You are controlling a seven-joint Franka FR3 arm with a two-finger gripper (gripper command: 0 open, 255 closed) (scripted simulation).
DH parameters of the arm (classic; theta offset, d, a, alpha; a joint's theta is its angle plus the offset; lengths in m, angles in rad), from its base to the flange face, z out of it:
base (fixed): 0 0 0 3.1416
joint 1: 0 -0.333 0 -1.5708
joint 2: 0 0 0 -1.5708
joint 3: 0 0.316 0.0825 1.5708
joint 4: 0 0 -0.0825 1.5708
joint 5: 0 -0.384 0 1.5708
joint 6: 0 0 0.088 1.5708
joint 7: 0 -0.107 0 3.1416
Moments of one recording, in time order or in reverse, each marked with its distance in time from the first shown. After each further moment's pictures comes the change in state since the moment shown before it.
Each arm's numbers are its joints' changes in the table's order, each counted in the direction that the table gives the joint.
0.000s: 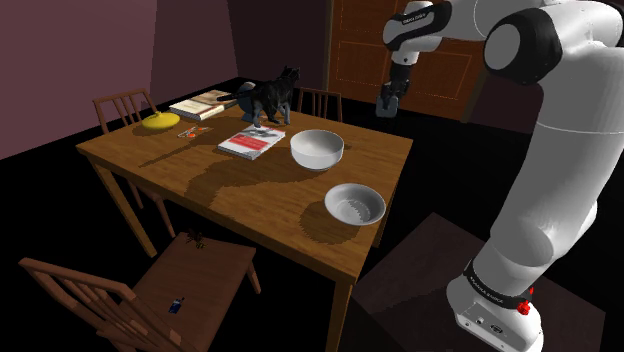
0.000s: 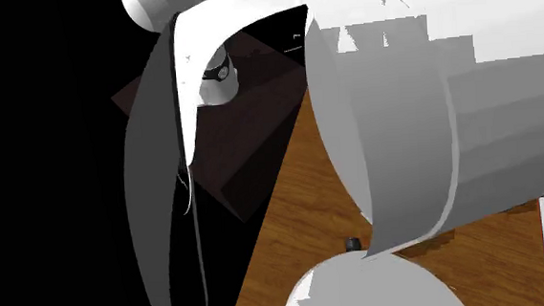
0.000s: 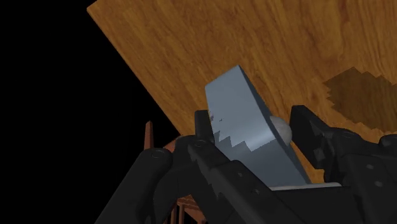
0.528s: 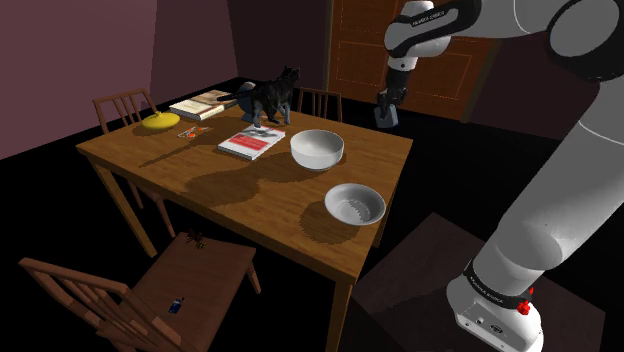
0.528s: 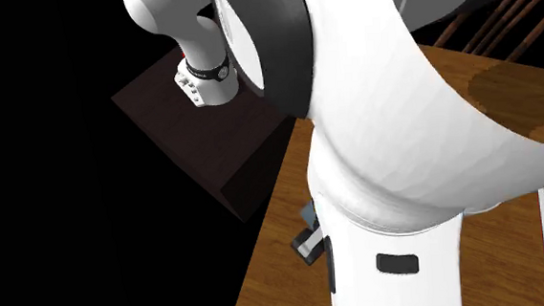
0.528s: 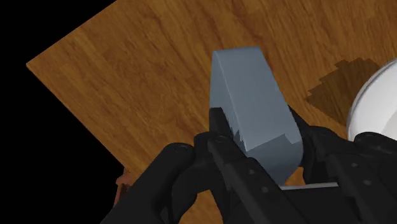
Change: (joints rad) arm -0.098 0.265 0.049 -0.313 0.111 -0.074 -0.170
